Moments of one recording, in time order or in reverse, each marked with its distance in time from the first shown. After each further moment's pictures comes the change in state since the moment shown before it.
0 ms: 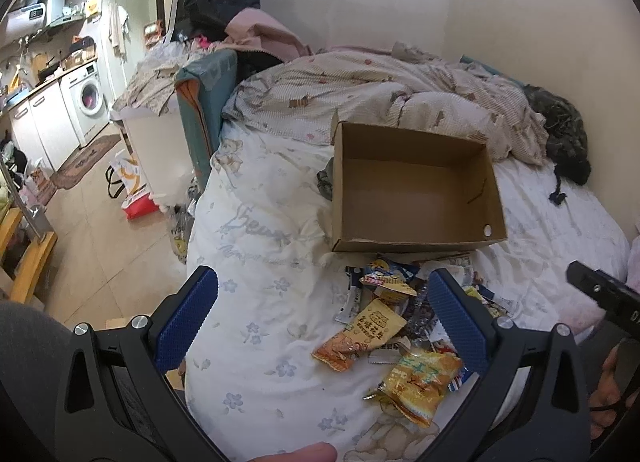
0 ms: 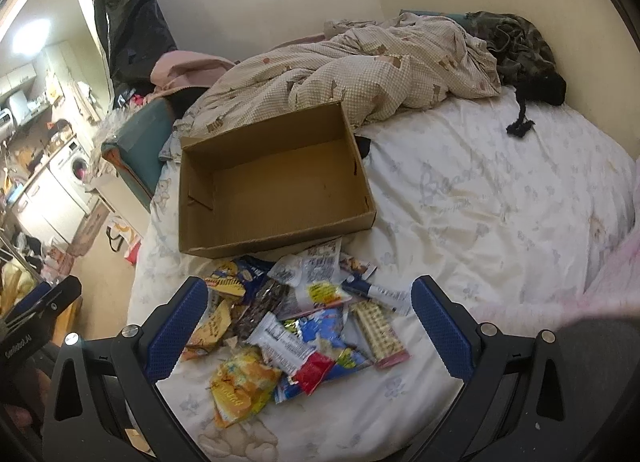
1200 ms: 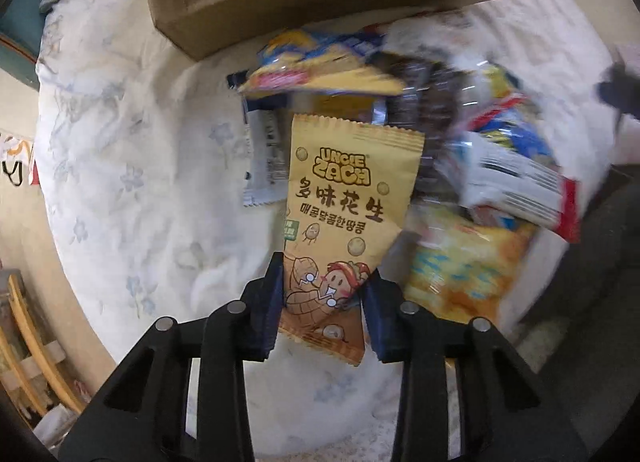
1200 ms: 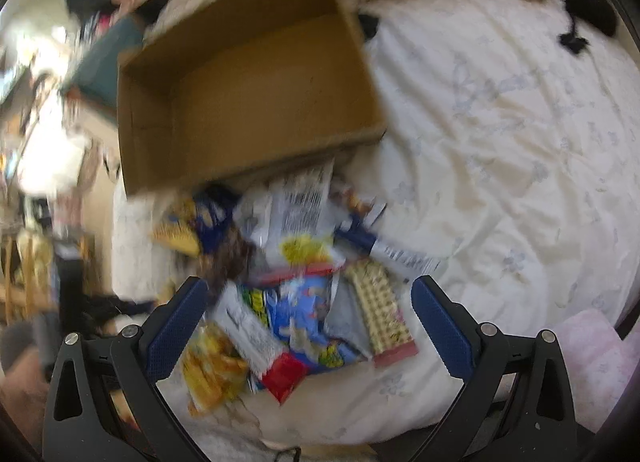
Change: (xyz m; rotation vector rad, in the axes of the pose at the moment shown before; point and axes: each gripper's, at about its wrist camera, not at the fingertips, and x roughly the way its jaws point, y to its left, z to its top) left arm 0.162 -0.057 -0.085 0.389 0.756 -0.233; right arm 0.129 -0.031 0.012 0.018 0.493 0.064
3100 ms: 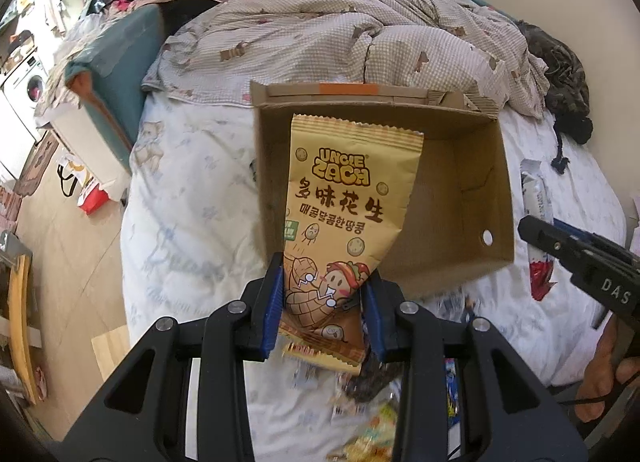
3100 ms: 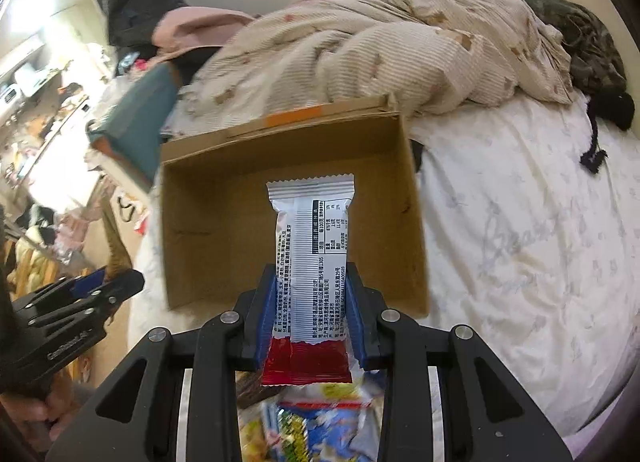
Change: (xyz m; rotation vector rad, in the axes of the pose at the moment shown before) left arm -0.146 0.035 0.087 -0.266 -0.479 0.133; right arm -0.039 0.039 0.101 -0.084 -0.287 0.010
